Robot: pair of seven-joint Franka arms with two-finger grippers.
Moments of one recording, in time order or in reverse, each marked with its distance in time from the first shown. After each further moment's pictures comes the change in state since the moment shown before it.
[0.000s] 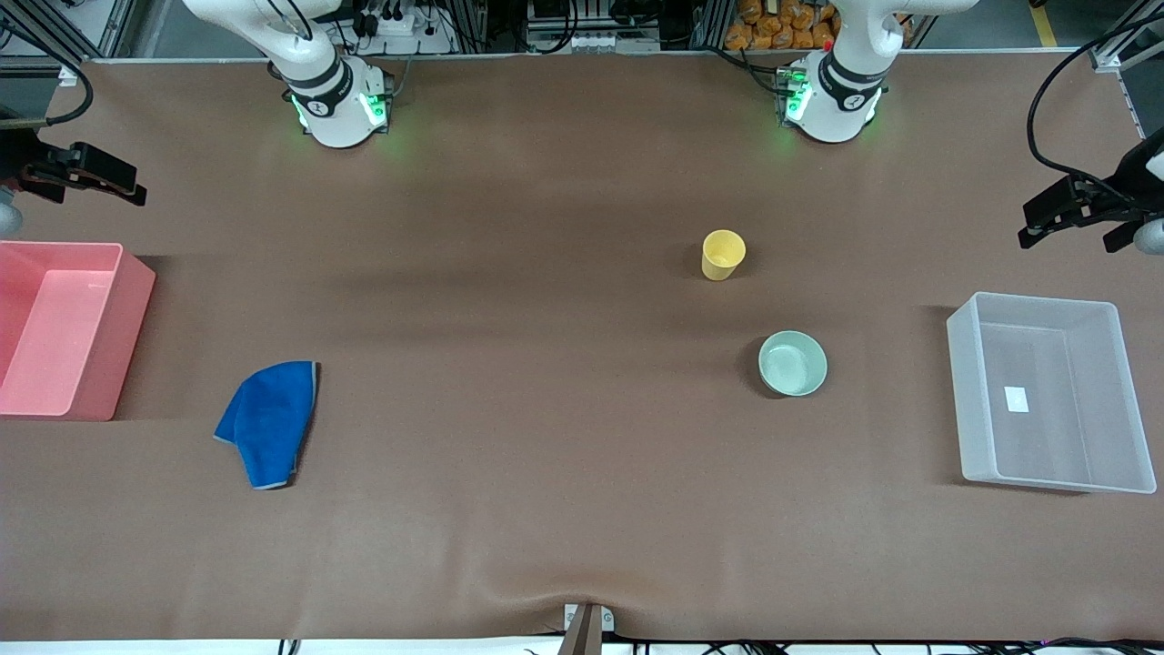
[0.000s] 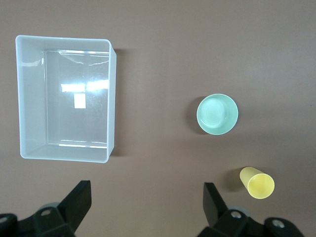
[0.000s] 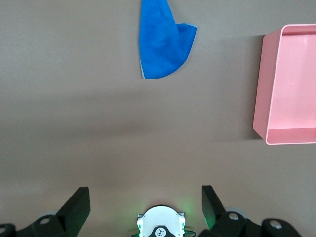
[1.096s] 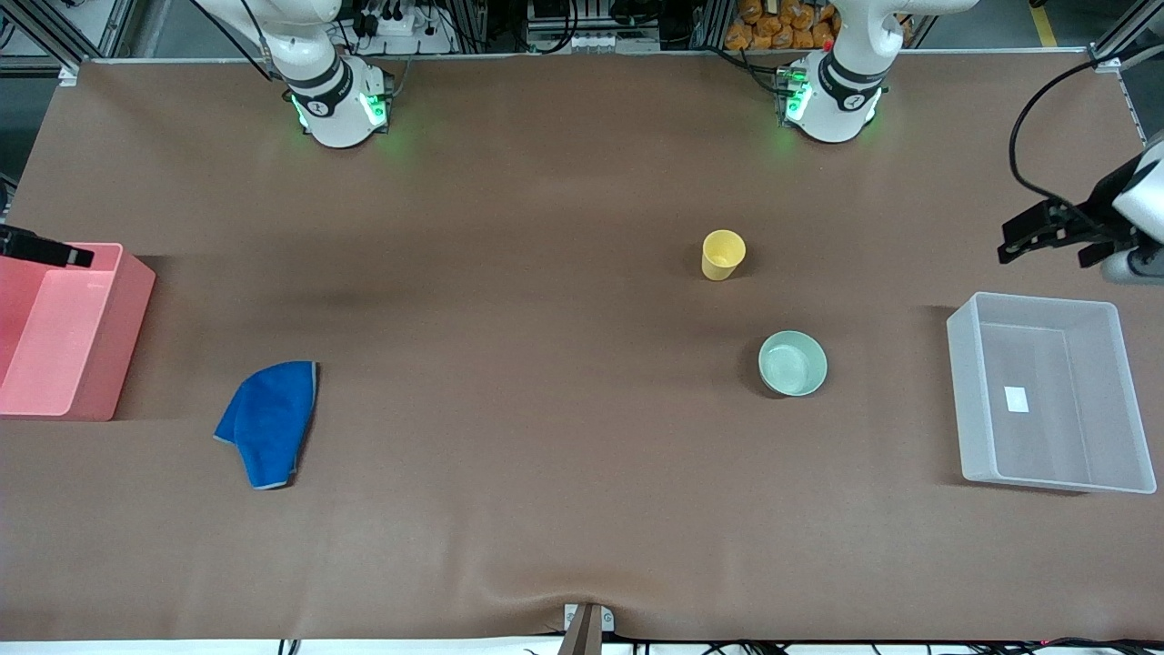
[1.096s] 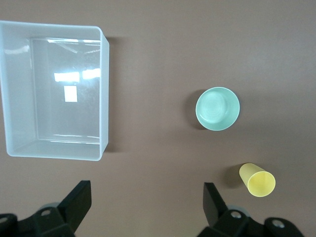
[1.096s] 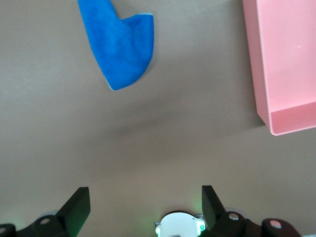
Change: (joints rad) left arm -0.004 0.072 -0.002 -0.008 -0.012 0.004 -0.009; right arm -0.240 0.179 -0.020 -0.008 0.115 0.074 -0.004
